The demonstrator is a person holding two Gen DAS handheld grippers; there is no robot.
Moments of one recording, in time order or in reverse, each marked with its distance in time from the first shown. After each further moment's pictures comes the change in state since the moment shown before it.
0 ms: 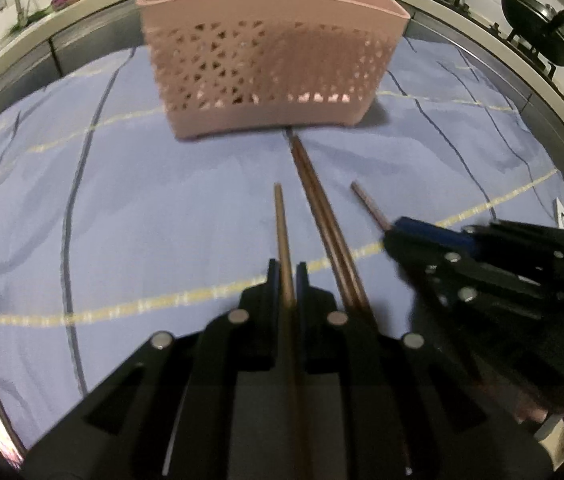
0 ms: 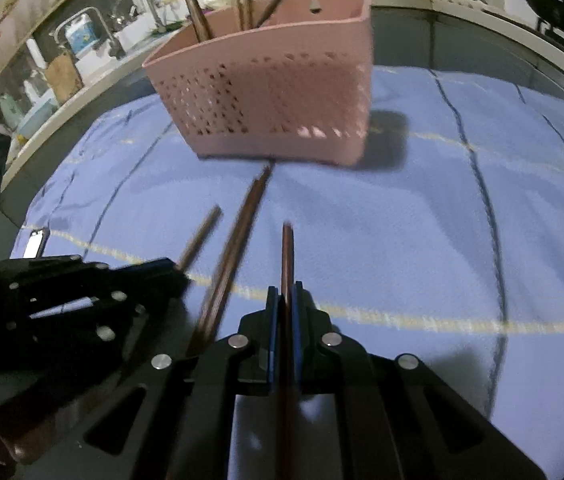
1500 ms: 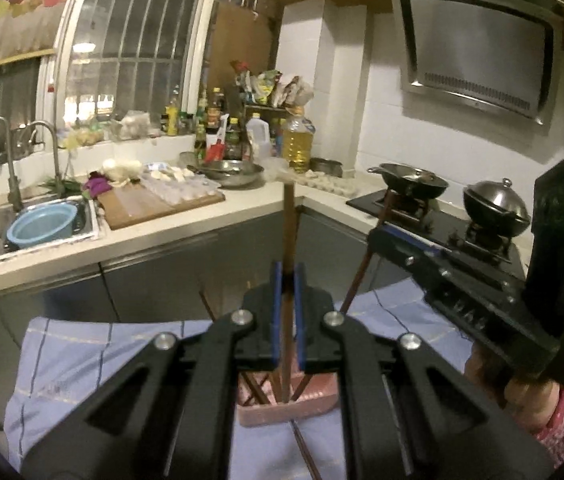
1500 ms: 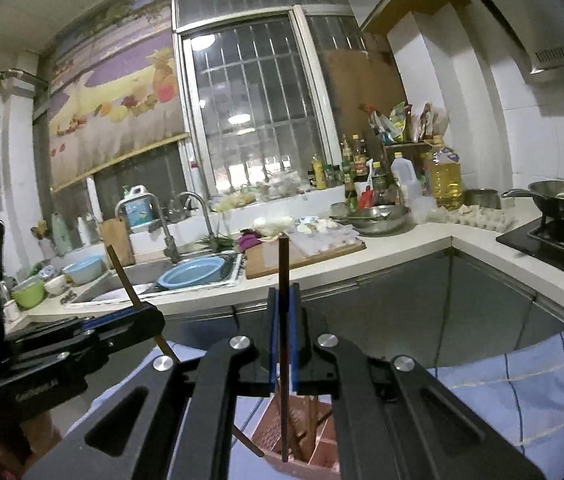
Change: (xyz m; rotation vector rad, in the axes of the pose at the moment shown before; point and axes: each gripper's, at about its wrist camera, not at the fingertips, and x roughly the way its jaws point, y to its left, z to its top) left arm -0.248 0.030 0.157 -0.021 -0.639 -0.033; right arm -0.189 0.041 0.205 -0.071 -0.649 0.067
